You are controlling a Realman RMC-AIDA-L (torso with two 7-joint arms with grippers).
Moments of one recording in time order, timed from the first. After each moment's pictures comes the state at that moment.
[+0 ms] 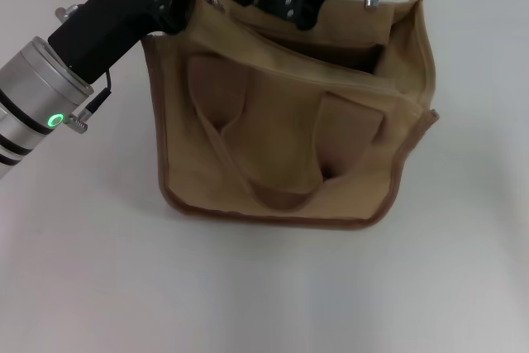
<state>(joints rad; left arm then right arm) -0.64 -2.08 0.37 0.15 1.56 1.66 -0.77 0.89 2.08 -1.22 -1.21 -2.12 -1.38 1.66</state>
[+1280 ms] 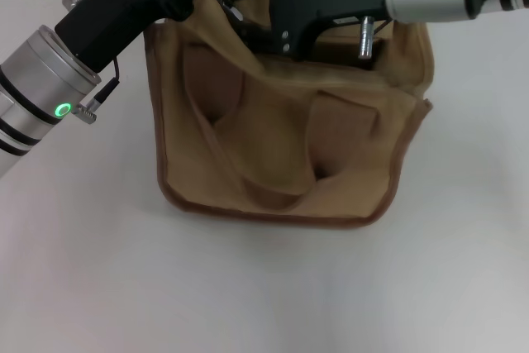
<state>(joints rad) -0.67 -2.08 0.38 0.13 1.54 1.67 -0.78 0.64 2.09 -1.43 -1.33 -1.92 -1.15 1.51</state>
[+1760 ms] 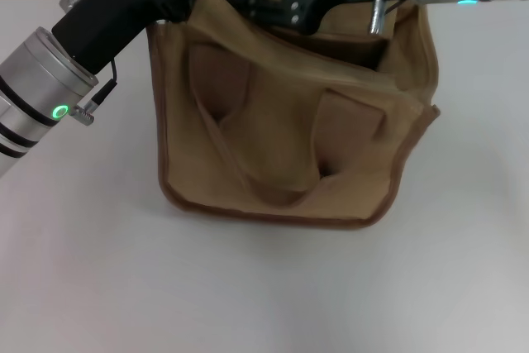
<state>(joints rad) -0.66 -2.08 0.37 0.13 1.53 1.68 -0.78 0.62 2.08 -1.40 -1.33 -1.89 -1.11 1.50</state>
